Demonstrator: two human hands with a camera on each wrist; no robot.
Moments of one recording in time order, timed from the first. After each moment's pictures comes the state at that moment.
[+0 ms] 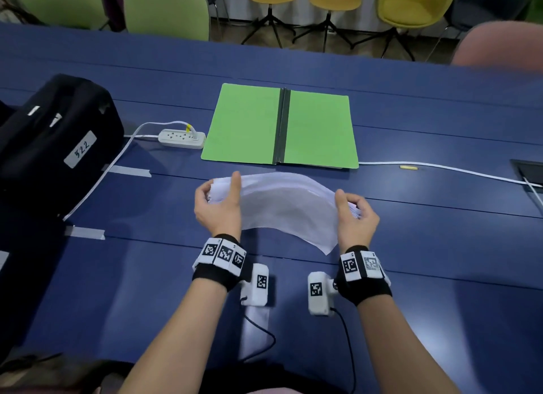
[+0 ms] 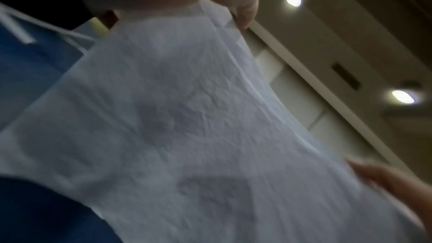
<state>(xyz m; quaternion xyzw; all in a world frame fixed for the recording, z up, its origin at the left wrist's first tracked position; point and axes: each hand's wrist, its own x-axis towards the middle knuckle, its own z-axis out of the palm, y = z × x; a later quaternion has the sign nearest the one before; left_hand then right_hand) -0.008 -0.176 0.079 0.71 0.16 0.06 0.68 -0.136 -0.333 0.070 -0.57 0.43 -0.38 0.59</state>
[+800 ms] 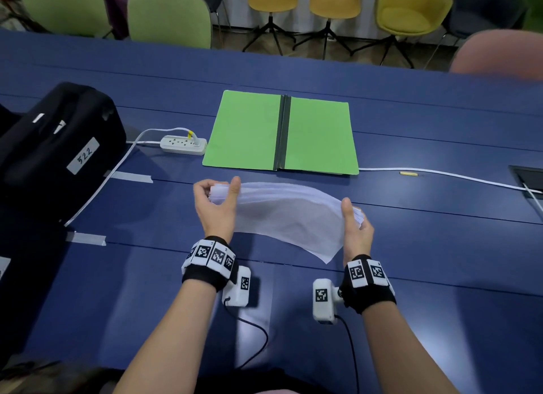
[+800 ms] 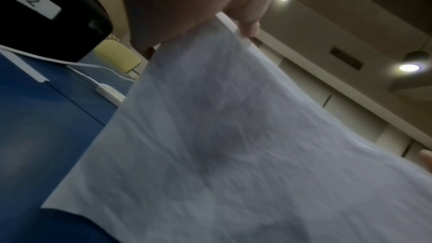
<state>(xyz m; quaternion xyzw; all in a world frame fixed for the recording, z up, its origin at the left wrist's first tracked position) 0.008 -0.164 0.070 0.73 0.01 0.04 0.69 -0.142 -0.339 0.056 -0.50 0.44 -0.30 0.68</state>
